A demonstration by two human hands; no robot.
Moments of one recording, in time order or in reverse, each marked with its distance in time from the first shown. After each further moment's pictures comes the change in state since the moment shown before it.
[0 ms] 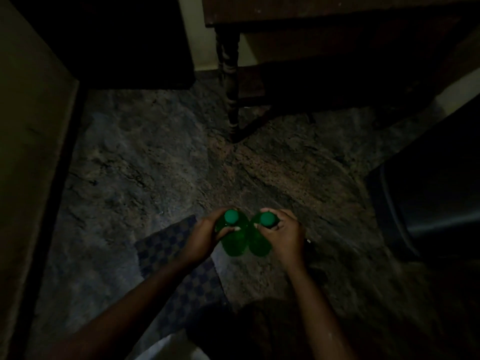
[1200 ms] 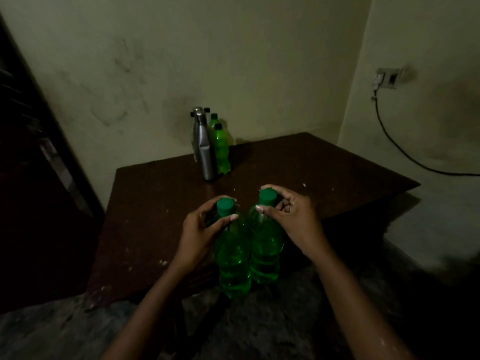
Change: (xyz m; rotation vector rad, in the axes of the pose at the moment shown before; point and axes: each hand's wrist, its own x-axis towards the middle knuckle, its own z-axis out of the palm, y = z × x) left_hand 0.614 0.330 -0.065 -0.323 0.099 0.493; right_hand 0.548 -0.292 -0.278 0.211 0.190 -0.444
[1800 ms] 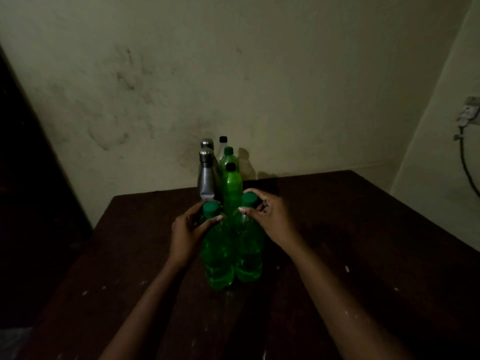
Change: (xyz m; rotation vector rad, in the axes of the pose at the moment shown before) left_hand 0.276 -0.122 -0.019 0.147 0.320 0.004; right_hand 0.343 0.090 0.062 -0.042 -0.192 -0.156
